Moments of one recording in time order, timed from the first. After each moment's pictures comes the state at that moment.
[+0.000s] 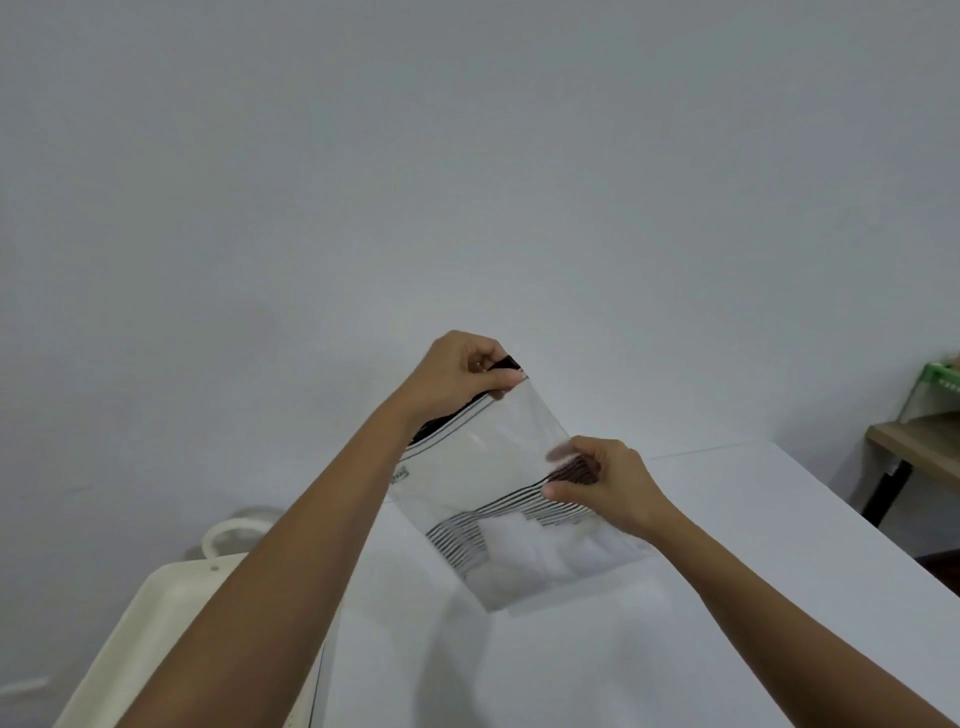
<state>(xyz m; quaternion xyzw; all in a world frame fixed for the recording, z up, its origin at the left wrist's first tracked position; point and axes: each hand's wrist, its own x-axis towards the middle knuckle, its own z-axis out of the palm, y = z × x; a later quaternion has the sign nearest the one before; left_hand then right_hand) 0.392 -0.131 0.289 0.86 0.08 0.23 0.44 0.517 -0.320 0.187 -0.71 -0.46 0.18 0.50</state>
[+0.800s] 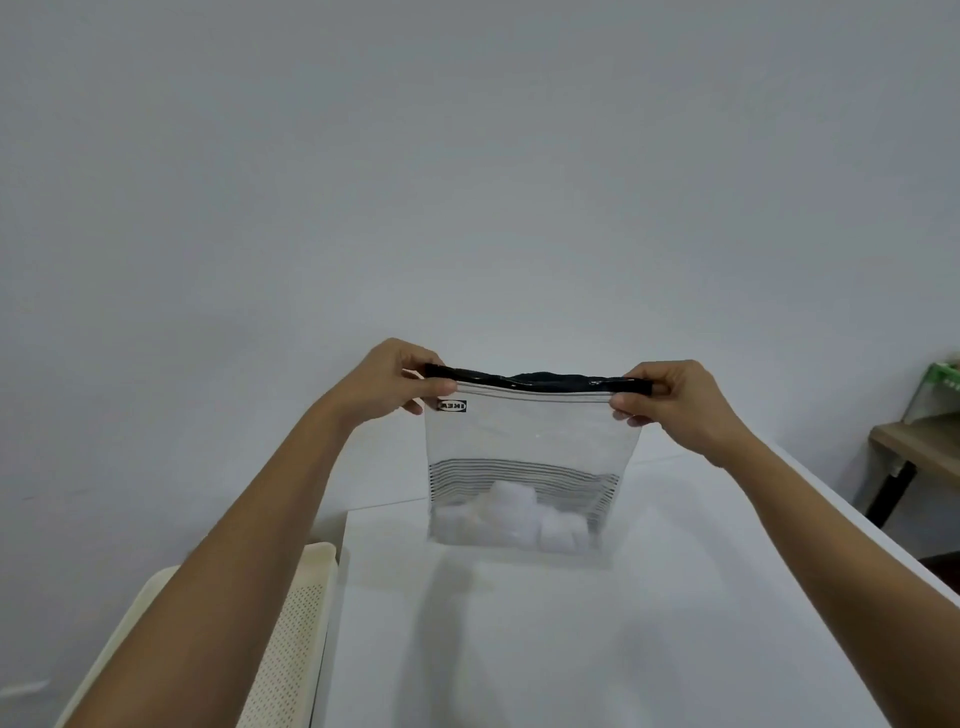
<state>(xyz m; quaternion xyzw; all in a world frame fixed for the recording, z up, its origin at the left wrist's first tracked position) 0.348 -0.081 0.294 0.88 0.18 0.17 0.40 0.587 -0.334 0.251 -0.69 -0.44 0.14 0.55</state>
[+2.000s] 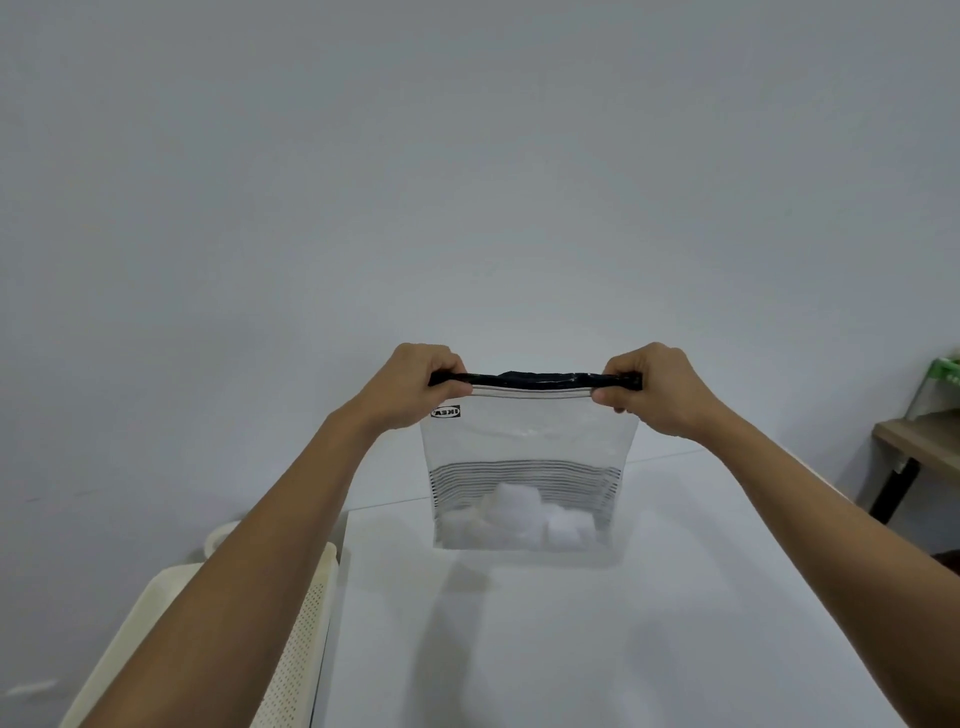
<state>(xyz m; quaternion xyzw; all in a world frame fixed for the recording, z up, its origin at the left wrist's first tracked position) 0.365 -0.110 0.292 0.94 0.16 0.22 0.22 0.575 -0.325 0.277 -0.78 -0.50 0.05 0.38</state>
